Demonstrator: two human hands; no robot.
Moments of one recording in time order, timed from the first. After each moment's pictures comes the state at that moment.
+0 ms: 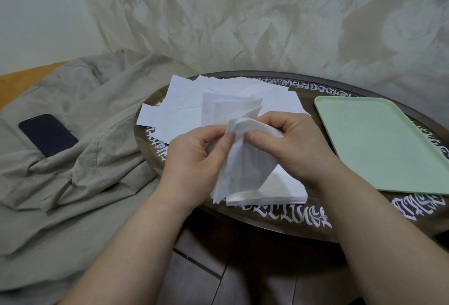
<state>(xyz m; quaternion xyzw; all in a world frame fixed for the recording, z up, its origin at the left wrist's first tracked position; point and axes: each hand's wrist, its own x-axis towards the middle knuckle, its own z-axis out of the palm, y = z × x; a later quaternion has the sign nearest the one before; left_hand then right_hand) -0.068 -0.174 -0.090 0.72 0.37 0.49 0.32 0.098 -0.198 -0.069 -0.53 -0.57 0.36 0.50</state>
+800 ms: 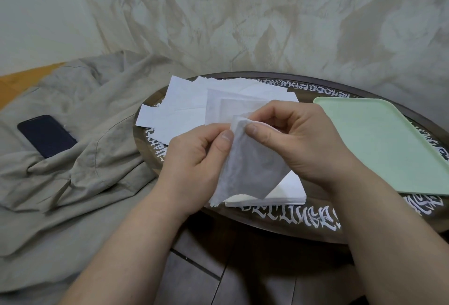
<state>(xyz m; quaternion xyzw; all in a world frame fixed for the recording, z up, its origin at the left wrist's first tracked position) -0.074 -0.180 -0.082 0.74 0.34 0.48 0.33 0.101 -0.206 -0.055 -0.47 -0.62 0.35 0.52</state>
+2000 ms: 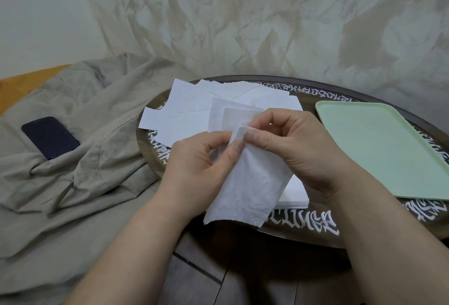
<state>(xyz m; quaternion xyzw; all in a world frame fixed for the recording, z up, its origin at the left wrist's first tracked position) -0.075 -0.180 -0.084 0.73 0.35 0.48 0.33 0.096 -0.203 -0.052 -0.48 -0.56 0.45 0.51</state>
